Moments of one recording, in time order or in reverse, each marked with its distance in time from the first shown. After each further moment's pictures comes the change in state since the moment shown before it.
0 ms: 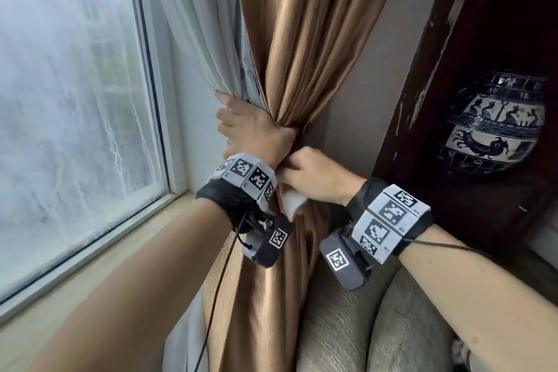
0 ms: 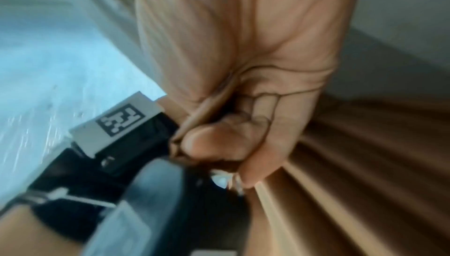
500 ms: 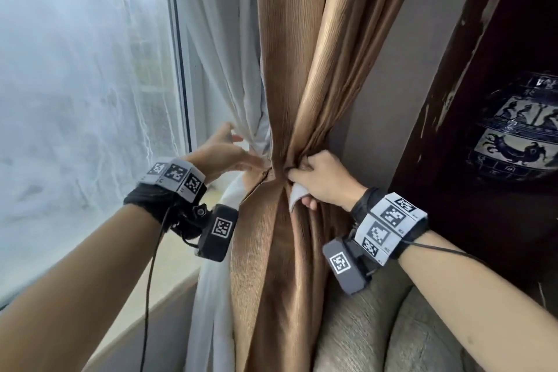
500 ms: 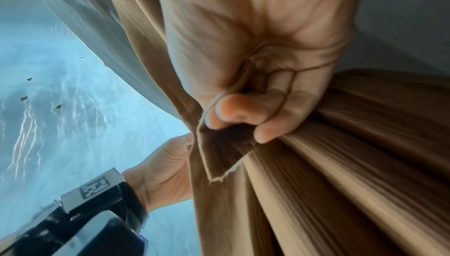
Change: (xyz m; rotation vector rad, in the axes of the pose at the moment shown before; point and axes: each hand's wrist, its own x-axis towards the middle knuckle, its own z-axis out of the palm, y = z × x) left_hand 0.041 -0.079 -0.078 -0.356 -0.717 -0.109; right_hand 0.012 0.004 0.030 0.279 0.080 0.155
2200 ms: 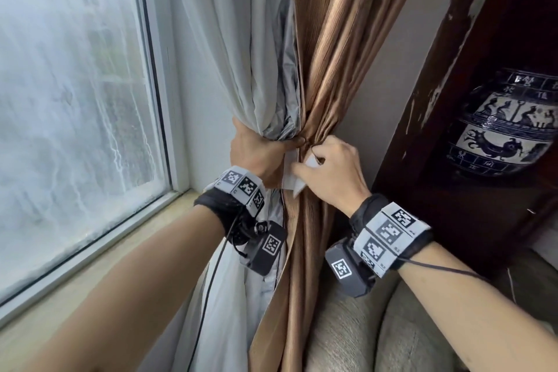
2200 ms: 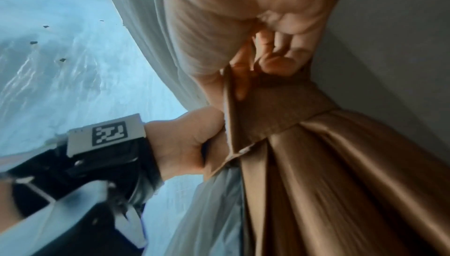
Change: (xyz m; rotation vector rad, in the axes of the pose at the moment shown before) left_hand 0.077 -0.014 0.085 0.145 0.606 0.081; right_hand 0.024 0.026 -0.022 -0.426 0.467 -0.255
